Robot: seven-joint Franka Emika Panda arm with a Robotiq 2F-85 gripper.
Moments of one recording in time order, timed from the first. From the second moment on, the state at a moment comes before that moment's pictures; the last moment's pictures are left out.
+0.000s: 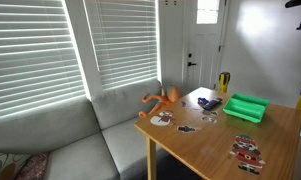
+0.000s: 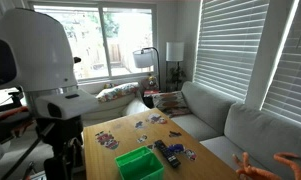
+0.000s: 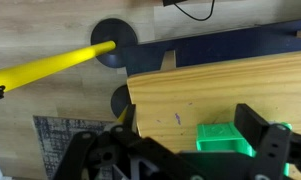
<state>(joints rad) -0.29 -0.76 -0.20 -2.54 -0.34 1.83 -0.13</state>
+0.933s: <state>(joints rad) -0.17 -0.56 -0.05 -2.53 -0.40 1.83 -0.06</state>
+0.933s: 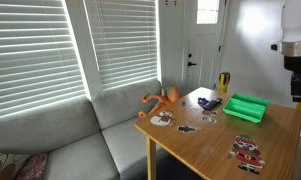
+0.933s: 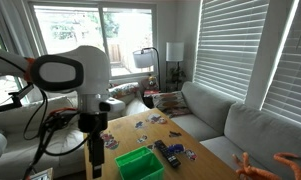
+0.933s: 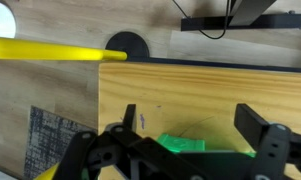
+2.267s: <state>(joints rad) 0.00 -0.23 0.09 -2.48 -0.64 1.84 0.16</state>
